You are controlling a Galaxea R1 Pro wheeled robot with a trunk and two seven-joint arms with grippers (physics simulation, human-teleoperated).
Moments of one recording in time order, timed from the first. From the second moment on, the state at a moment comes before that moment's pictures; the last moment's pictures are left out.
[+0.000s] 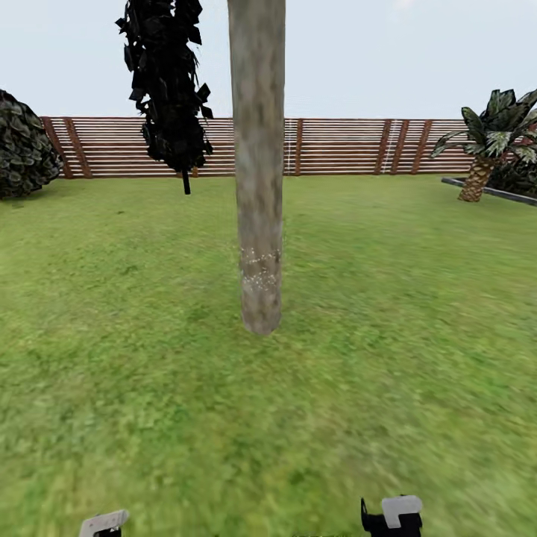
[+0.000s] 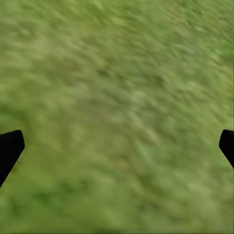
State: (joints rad) left arm -0.33 0.17 0.55 -0.16 -0.28 -0.44 -0.14; right arm -0.41 -0.03 0.21 -0.03 0.04 -0.60 -0.31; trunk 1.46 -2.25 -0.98
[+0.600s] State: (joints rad) left arm -0.33 0.17 0.55 -0.16 -0.28 -0.44 -0.14; right arm -0.41 -0.03 0.21 -0.03 0.04 -0.60 -0.31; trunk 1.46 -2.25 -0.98
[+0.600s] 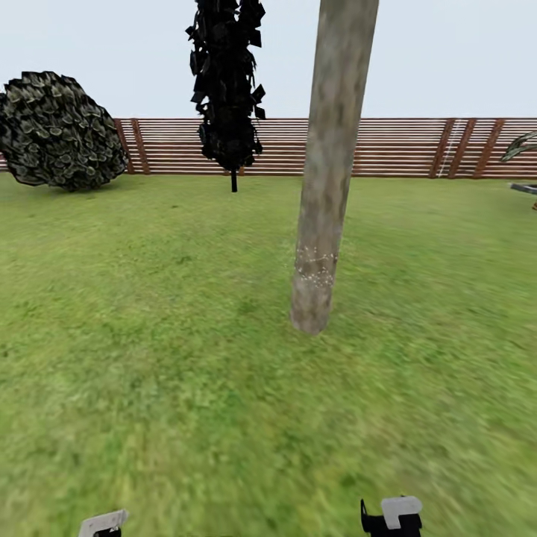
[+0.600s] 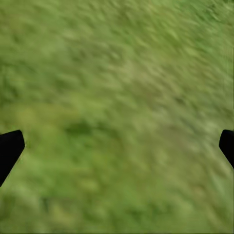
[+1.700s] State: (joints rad) left arm -0.32 0.16 0.55 -0.15 -0.28 -0.44 -0.14; right arm -0.39 -0.01 0.22 -0.03 0.04 -0.60 -0.31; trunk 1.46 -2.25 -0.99
